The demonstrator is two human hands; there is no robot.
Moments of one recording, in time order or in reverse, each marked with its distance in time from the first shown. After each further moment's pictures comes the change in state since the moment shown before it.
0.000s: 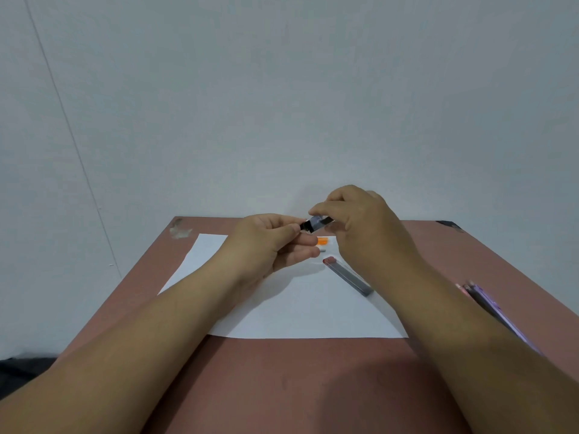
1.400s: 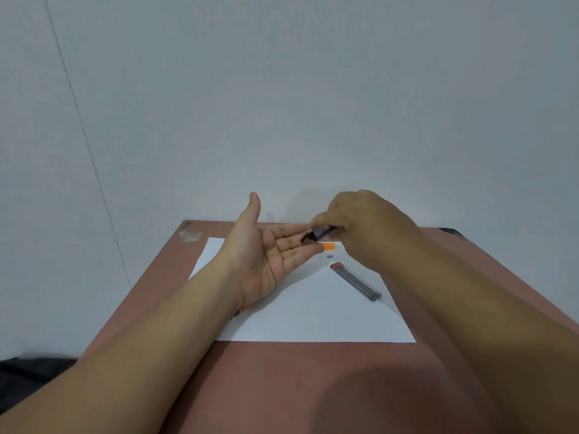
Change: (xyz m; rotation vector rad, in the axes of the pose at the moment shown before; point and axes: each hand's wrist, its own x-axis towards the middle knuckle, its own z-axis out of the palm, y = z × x) left_hand -0.001 0.013 -0.013 -0.445 -0.088 -0.234; right_hand 0.034 -0.015 -0.021 -0.290 -0.405 0.009
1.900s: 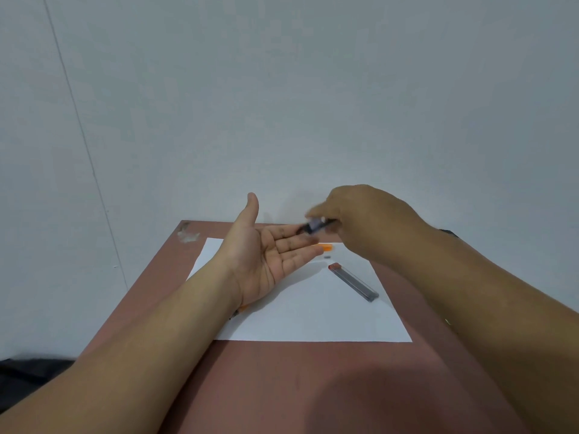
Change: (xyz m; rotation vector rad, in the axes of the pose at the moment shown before) left_hand 0.003 0.001 -0.004 -0.004 -0.043 -0.030; right_hand 0.000 -0.006 -0.021 -0.017 0.011 -0.006
